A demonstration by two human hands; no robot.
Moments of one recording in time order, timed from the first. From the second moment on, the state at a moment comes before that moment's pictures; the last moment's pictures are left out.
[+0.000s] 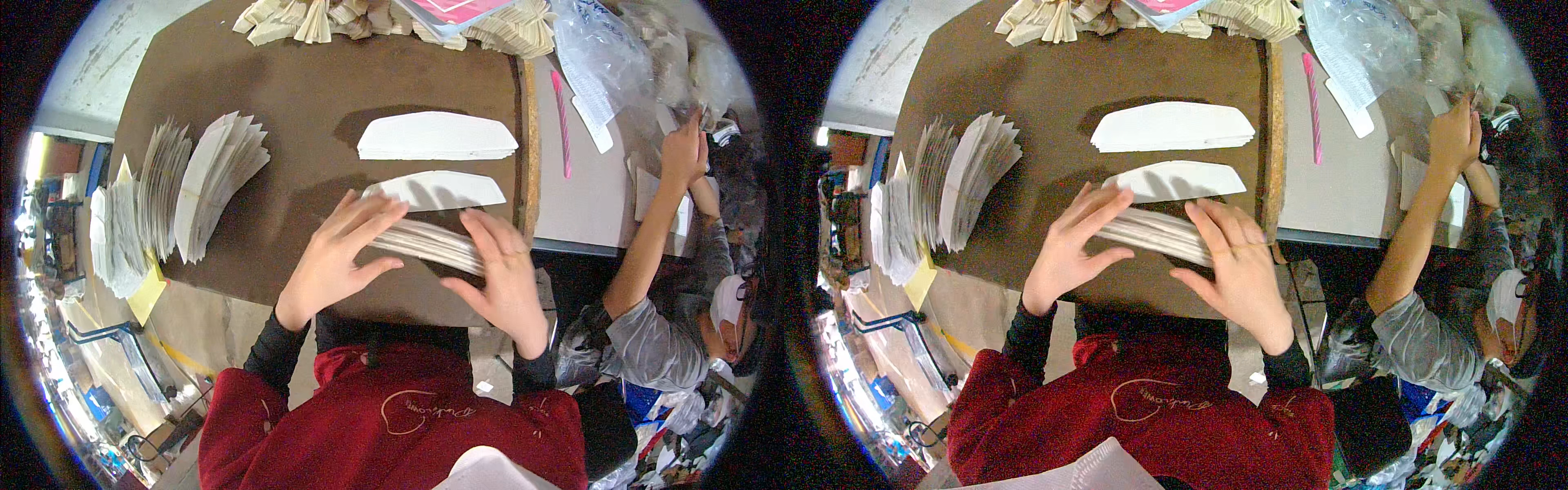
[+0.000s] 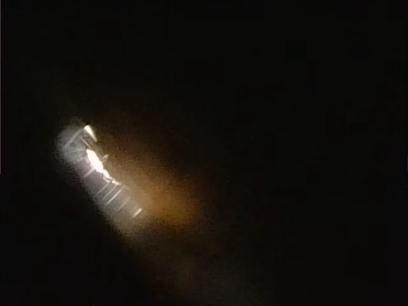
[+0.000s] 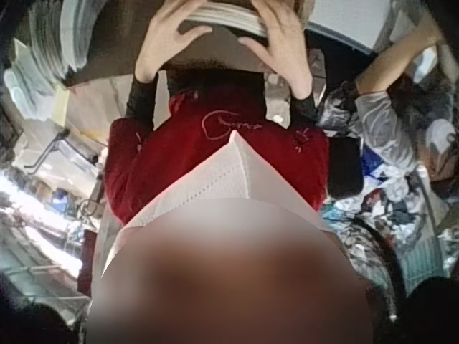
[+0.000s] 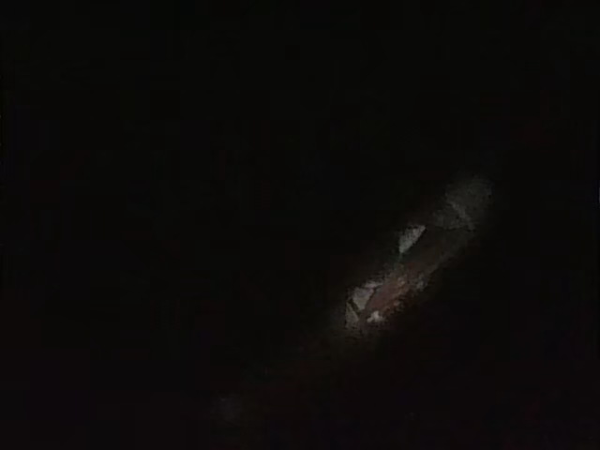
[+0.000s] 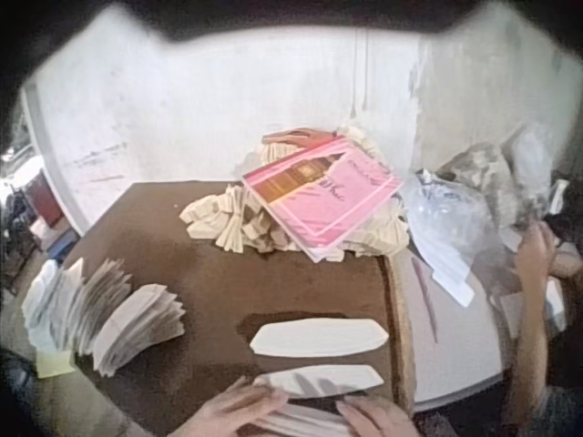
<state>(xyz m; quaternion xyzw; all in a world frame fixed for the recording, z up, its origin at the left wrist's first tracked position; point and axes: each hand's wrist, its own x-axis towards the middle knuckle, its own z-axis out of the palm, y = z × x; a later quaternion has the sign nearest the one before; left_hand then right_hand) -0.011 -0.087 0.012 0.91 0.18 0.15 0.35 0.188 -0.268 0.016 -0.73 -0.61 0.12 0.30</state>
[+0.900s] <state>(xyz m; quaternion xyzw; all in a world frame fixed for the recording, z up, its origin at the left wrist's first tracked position) -0.033 -0.114 -0.012 0.91 0.12 0.17 0.37 0.212 -0.232 0.019 -0.70 -0.60 0.14 0.36</state>
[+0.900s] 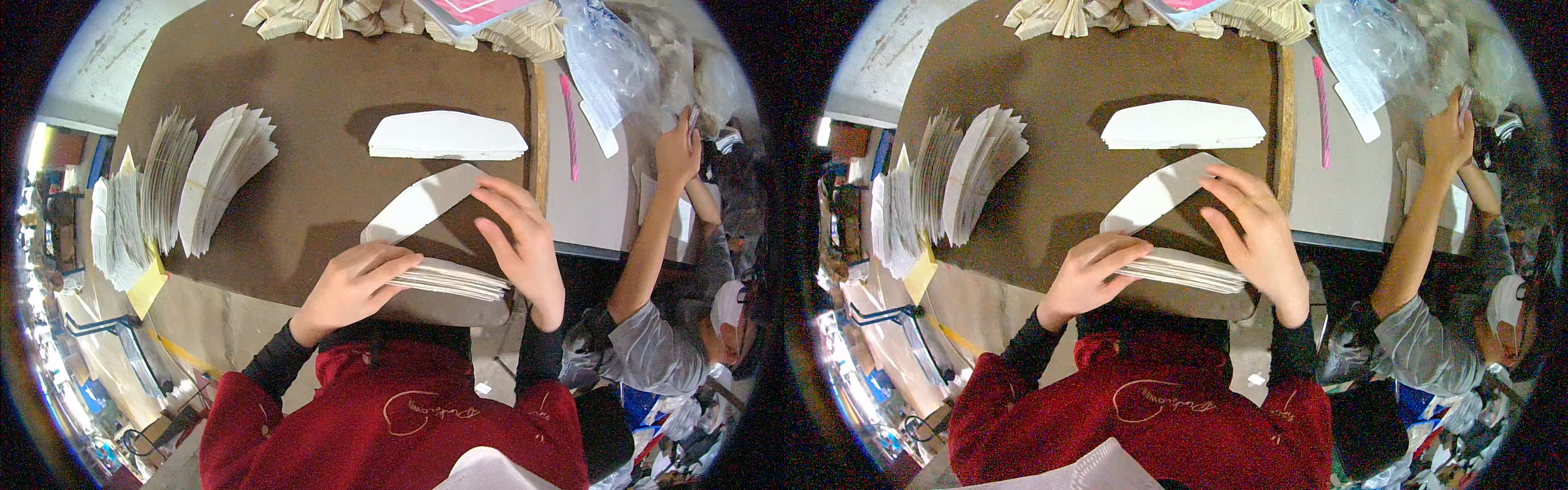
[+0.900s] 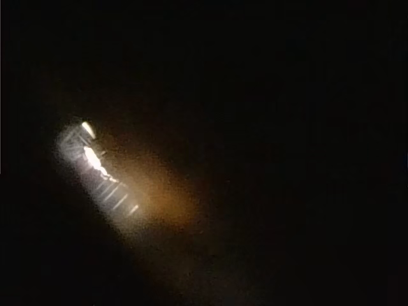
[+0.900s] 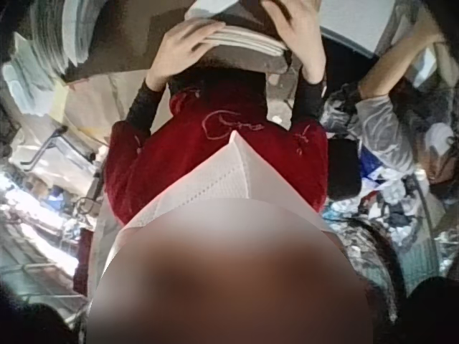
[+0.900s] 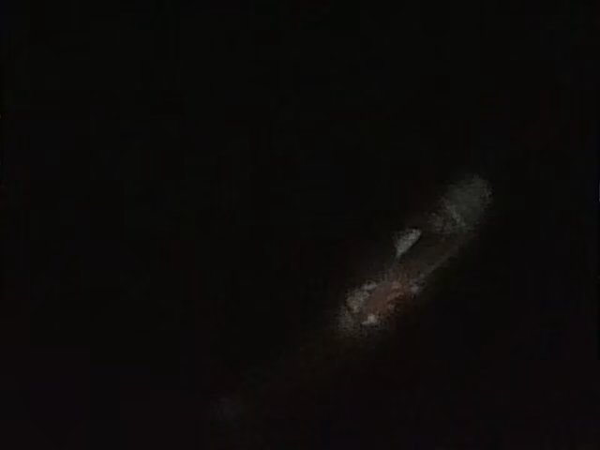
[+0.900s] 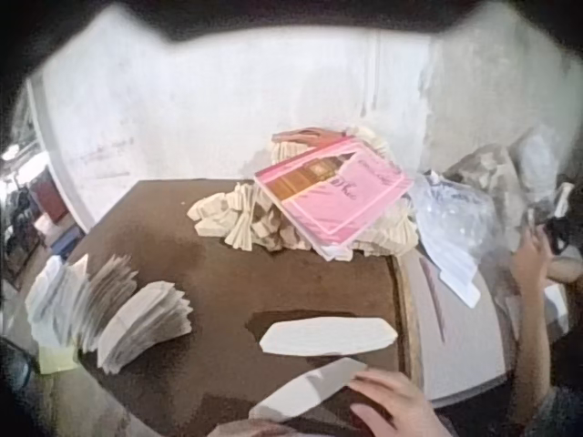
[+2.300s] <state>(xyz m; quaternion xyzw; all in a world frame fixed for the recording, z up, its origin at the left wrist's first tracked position) -0.013 -0.117 0.013 0.93 -0.01 0.20 0.31 0.219 -0.281 0.019 -0.73 -0.55 0.00 0.41</state>
